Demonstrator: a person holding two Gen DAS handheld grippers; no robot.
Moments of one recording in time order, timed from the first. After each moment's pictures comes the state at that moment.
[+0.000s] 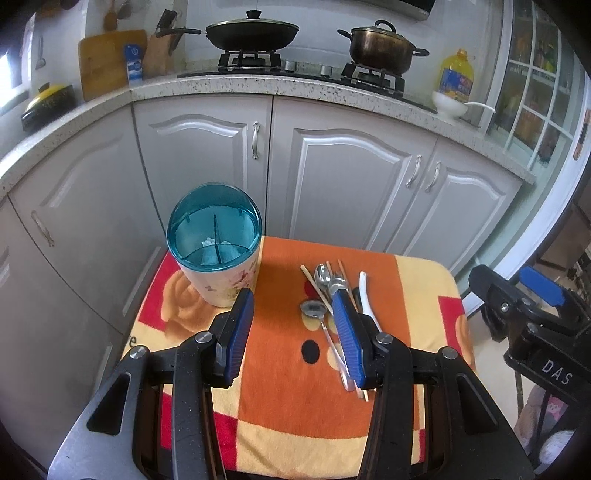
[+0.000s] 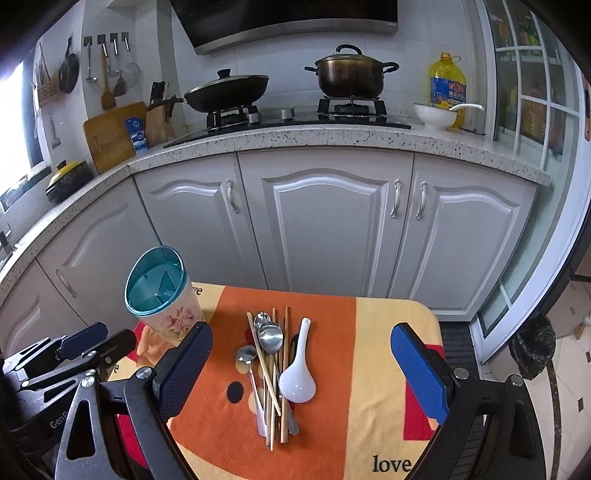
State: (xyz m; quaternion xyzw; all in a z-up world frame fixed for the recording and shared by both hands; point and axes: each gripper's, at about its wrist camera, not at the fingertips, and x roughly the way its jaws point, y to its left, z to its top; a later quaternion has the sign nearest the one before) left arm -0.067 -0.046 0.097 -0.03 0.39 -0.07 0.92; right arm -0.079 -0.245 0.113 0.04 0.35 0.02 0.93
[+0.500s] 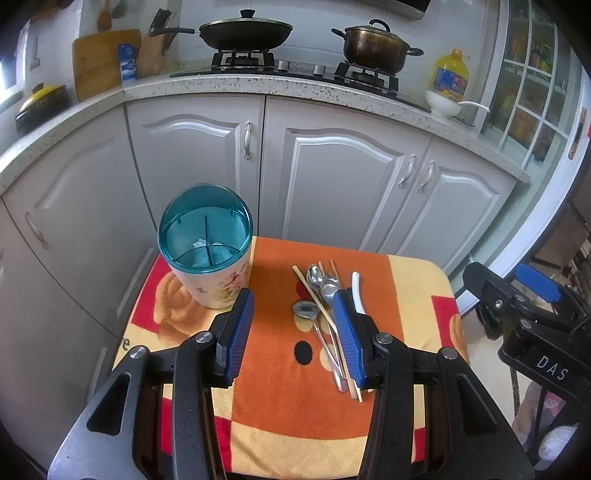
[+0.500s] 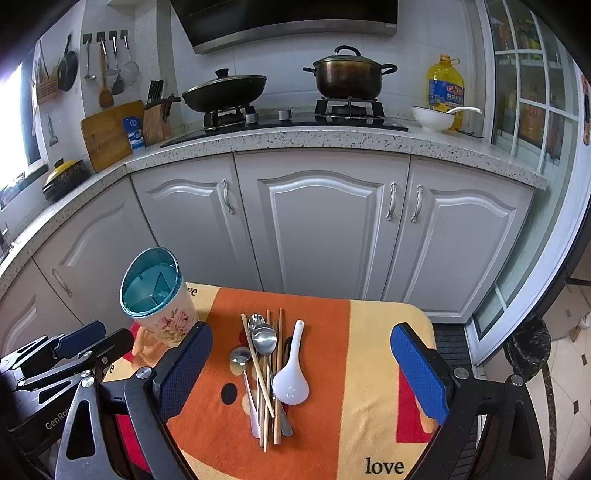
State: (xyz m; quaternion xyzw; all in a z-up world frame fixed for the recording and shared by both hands) left arm -0.063 -0.048 0.097 -0.03 0.39 -0.08 0.91; right arm -0.076 -0.246 0.116 0.04 0.35 0.02 0.93
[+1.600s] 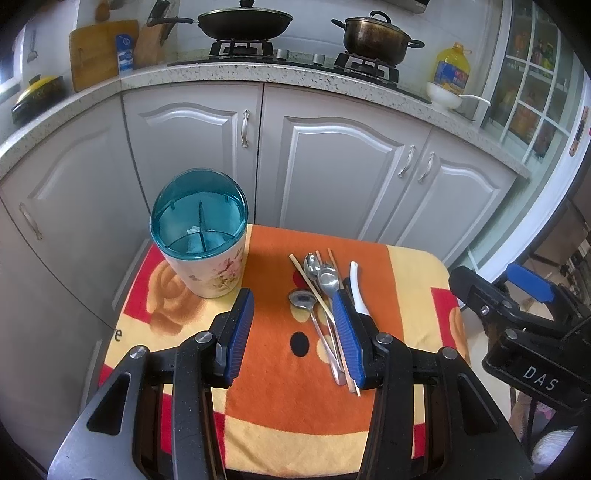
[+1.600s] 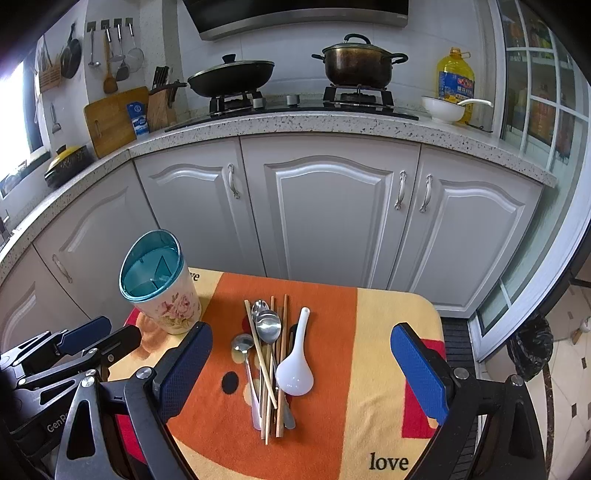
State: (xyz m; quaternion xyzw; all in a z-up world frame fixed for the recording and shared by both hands) left arm -0.062 -0.050 0.086 -0.04 0.41 -0.09 0.91; right arm -0.070 -0.236 0.103 0.02 0.38 0.03 0.93
